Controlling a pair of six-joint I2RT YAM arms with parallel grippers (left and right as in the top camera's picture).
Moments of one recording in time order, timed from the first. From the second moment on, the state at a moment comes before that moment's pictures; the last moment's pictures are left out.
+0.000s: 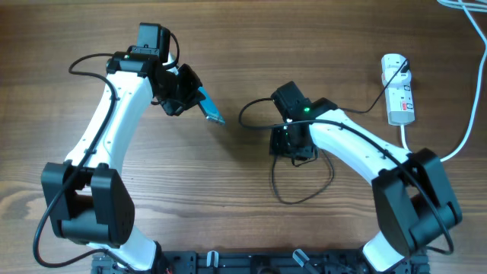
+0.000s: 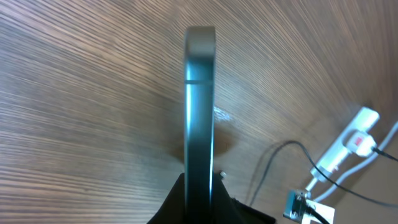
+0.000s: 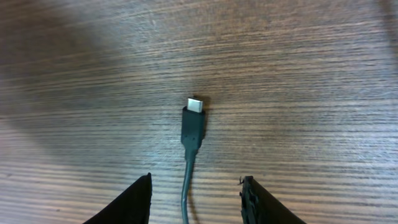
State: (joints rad) left arm -0.13 1.78 1.46 -0.96 0.40 -0.77; right arm 0.52 1.78 1.11 -0.78 -0.17 0.67
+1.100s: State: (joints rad) left arm -0.13 1.78 1.46 -0.96 0.20 -0.82; right arm 0.59 1.87 1.11 -0.75 -0.10 0.72
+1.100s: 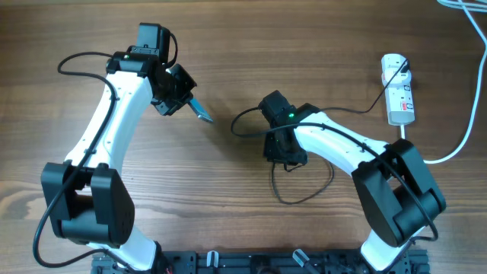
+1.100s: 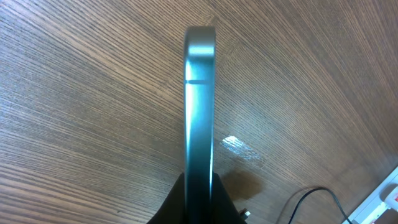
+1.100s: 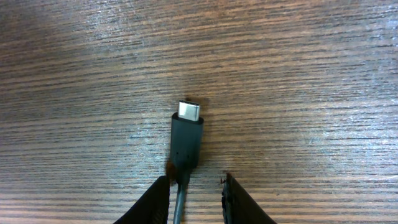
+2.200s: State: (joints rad) left arm -0.13 1.78 1.46 -0.96 0.20 -0.82; right arm 0.62 1.89 1.12 -0.76 -0.05 0.76
